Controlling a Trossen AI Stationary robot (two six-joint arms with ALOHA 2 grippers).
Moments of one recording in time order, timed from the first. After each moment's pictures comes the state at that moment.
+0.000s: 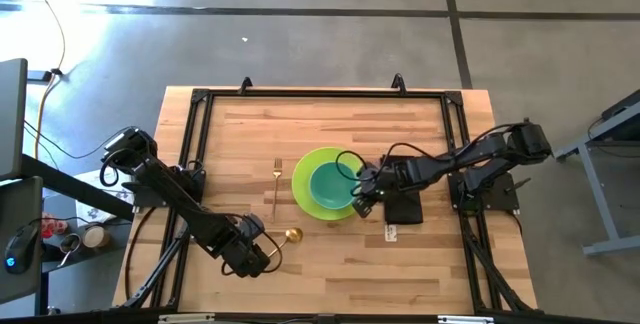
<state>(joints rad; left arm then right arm) -0.62 1.59 0.94 -0.68 -0.17 -1.52 0.14 1.52 0.83 -0.30 0.07 0.87</state>
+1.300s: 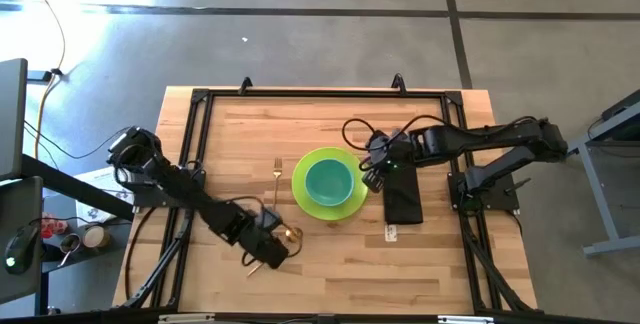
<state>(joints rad) -0.48 1.61 0.94 -0.46 -0.21 -1.35 0.07 1.37 1.24 -0.89 0.26 0.58</state>
